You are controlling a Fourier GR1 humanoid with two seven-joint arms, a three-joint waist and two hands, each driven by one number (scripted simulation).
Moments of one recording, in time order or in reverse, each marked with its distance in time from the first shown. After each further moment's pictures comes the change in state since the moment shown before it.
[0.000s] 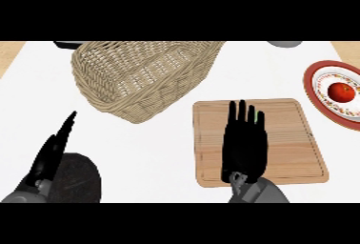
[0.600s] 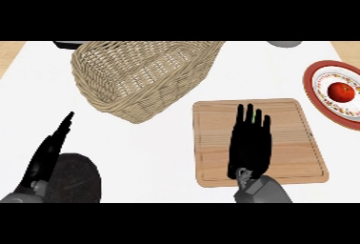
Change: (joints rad) left arm 0.020 -0.032 0.073 -0.006 -0.049 -0.070 -0.017; right arm 0.048 -0.010 -0.056 0.093 0.053 -0.094 -0.050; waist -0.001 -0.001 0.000
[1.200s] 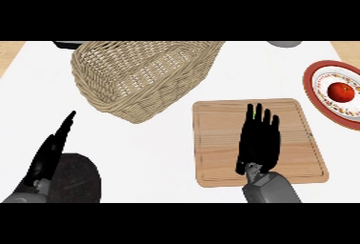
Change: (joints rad) left arm 0.000 -0.058 0.053 -0.021 -0.071 -0.042 0.031; right arm 0.016 -0.005 -0.092 0.049 0.023 -0.041 -0.066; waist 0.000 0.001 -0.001
